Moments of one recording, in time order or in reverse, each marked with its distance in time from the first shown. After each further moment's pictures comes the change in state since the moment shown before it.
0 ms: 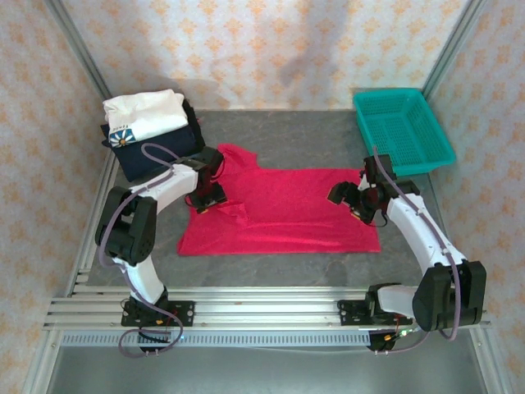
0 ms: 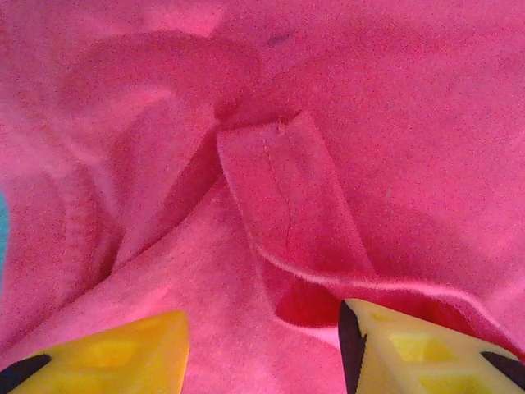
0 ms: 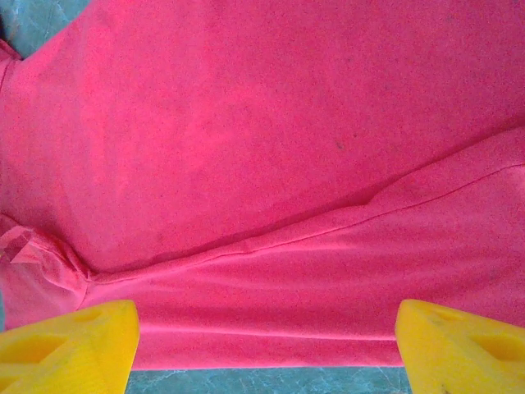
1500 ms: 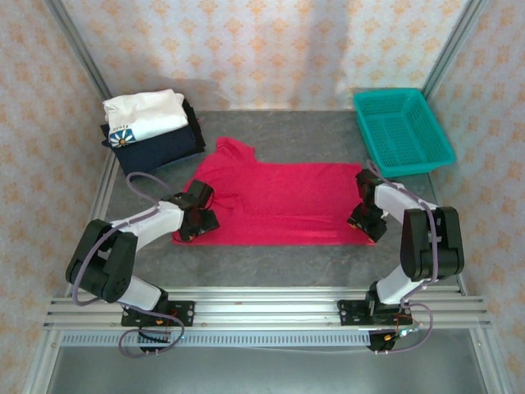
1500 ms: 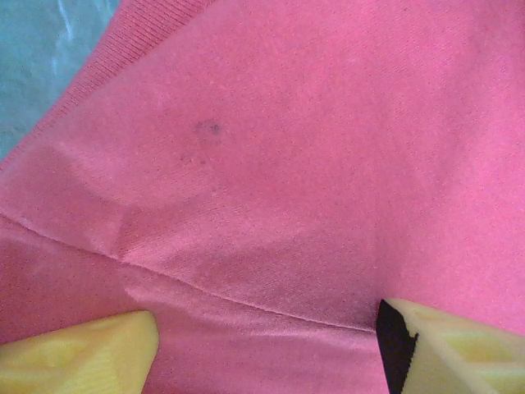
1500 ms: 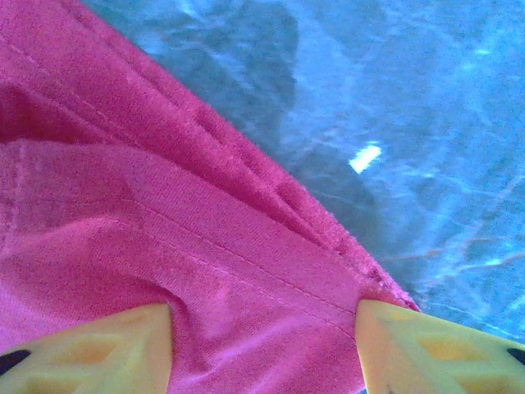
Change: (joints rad) left arm -0.053 -0.327 -0.486 0.225 -0.077 -0.018; right arm -0.068 0.329 -0.082 -0.045 0.404 0.244
